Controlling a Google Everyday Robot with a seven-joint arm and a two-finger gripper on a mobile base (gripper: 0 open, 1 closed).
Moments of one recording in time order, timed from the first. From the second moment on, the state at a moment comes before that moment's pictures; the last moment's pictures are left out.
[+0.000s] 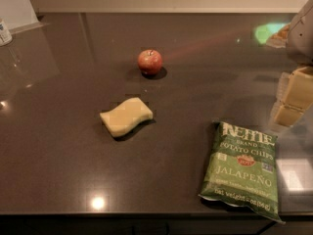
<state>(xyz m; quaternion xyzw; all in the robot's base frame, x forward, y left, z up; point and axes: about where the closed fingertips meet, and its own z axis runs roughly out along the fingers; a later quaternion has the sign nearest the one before) 0.438 -0.217 0.976 -0.60 0.78 -0.03 0.16</state>
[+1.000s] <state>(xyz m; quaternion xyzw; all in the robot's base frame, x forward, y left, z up) 0.423 -0.213 0.967 -0.67 0.73 0.00 0.14</state>
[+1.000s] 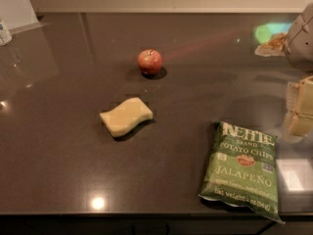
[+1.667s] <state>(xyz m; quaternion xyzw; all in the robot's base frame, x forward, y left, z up) 0.390 -0.208 0.924 -0.79 0.60 0.05 0.11</state>
